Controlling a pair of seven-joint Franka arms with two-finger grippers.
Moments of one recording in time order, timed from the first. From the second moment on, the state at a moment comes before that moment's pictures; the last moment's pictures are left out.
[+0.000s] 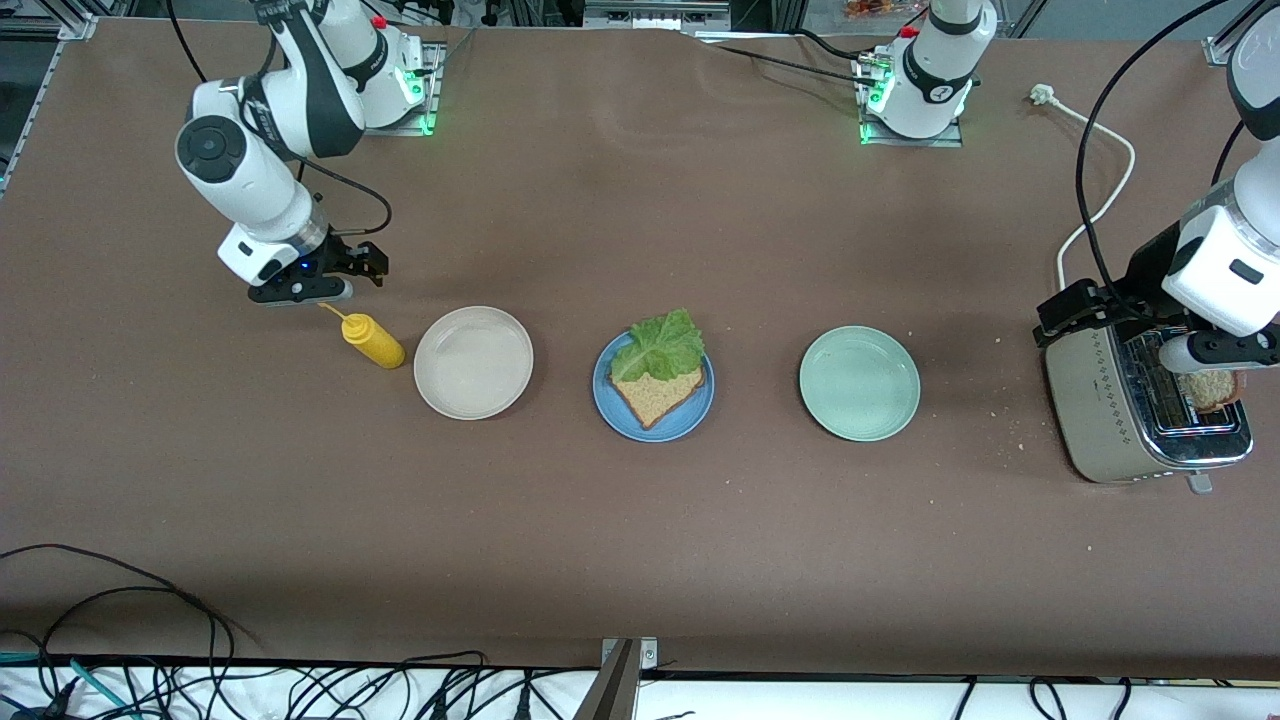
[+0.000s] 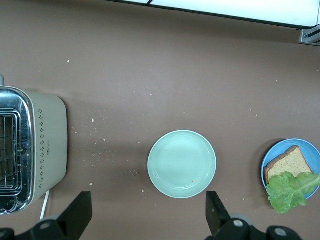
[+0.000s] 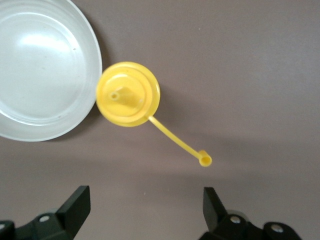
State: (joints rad) left arm 0.14 0.19 -0.24 -1.45 -0.02 1.70 -0.20; right arm 0.53 -0.04 -0.35 -2.46 -0.08 2.39 0.11
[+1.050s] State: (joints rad) left arm 0.22 0.20 -0.20 -1.45 0.01 1.70 -0.11; right arm 0.28 0.01 -0.53 -2.31 0.22 2.12 -0.82
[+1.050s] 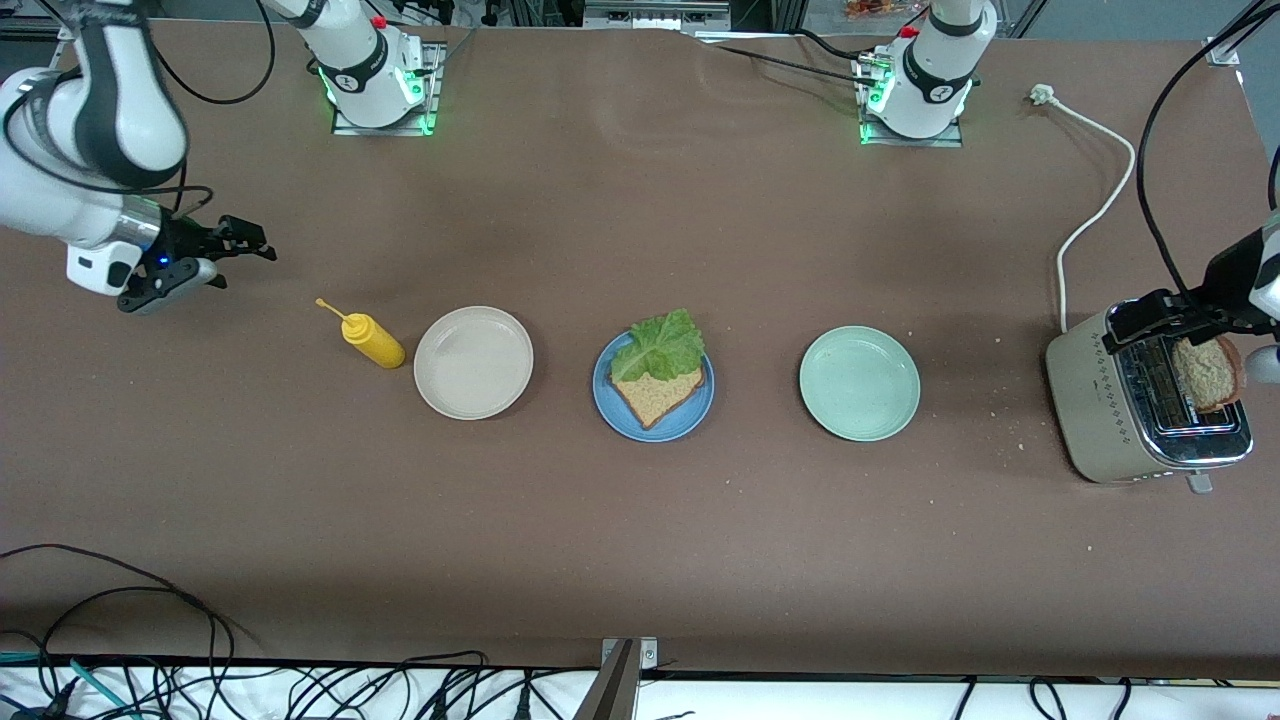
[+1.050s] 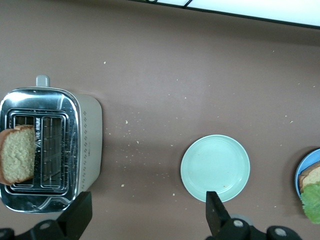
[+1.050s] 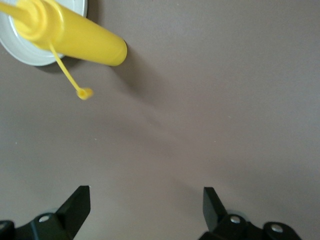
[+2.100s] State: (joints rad) left arm 0.42 0.24 -0.19 -1.45 0.01 1.70 0.06; right arm -0.01 0.55 -0.50 -2.09 1.07 1.62 -2.26
